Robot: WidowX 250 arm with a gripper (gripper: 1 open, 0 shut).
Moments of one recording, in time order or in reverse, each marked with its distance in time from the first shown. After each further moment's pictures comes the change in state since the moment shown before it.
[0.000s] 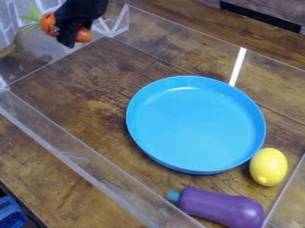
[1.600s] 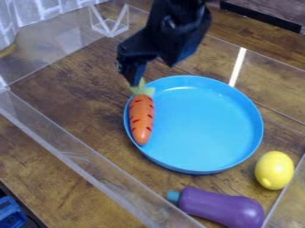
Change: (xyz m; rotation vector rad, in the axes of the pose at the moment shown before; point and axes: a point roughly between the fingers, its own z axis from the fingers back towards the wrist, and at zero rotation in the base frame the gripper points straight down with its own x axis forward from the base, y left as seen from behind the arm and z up) arm 0.140 -0.068 0.074 0.271 0.031 -0.413
